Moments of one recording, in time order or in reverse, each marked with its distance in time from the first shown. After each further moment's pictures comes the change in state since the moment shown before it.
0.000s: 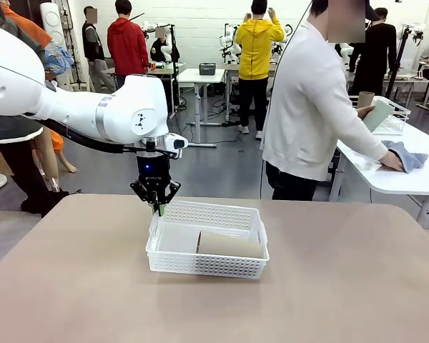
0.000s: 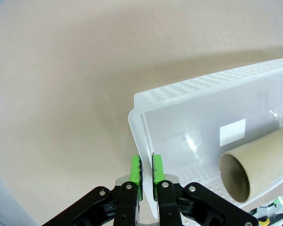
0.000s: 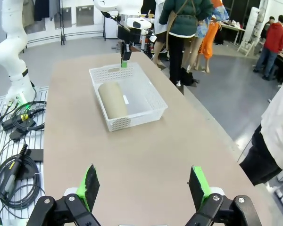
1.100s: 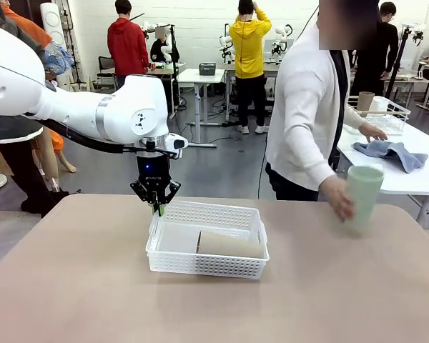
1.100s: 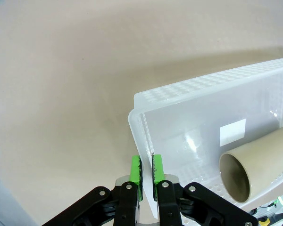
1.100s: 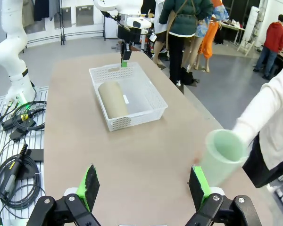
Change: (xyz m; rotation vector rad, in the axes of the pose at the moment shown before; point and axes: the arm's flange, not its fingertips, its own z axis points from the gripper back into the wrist) left arm 0.000 0.000 0.000 0.000 0.000 0.000; right arm -0.001 0.001 0.000 0.000 0.001 -0.002
